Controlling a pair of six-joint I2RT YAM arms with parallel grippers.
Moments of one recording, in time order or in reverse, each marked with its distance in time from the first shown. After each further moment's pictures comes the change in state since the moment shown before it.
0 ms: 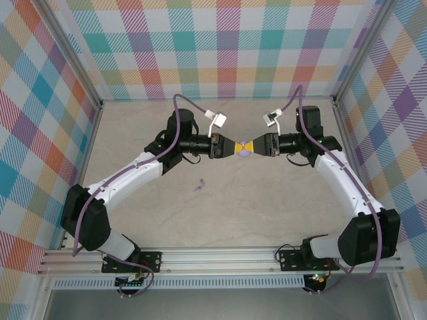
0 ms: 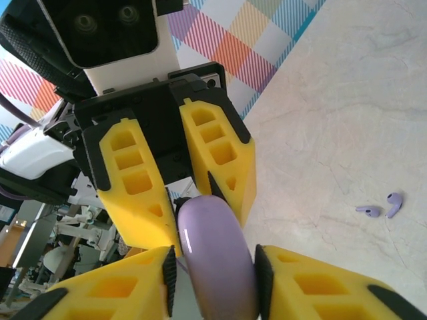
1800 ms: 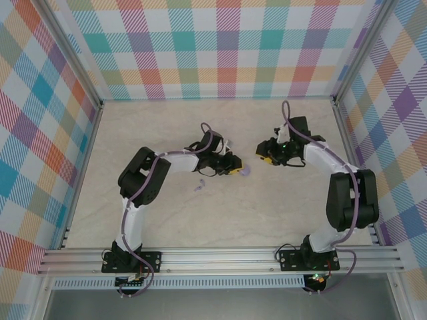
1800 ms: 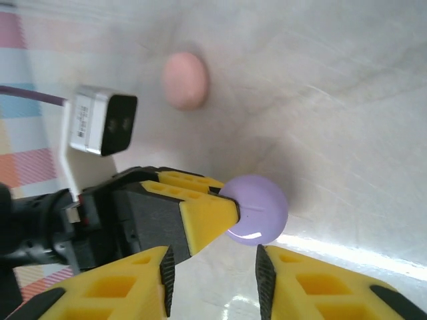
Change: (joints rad) left arm 0.016 0.589 0.081 0.003 -0.196 -0.329; right arm -0.088 0.274 -0.079 0.008 0.562 0.254
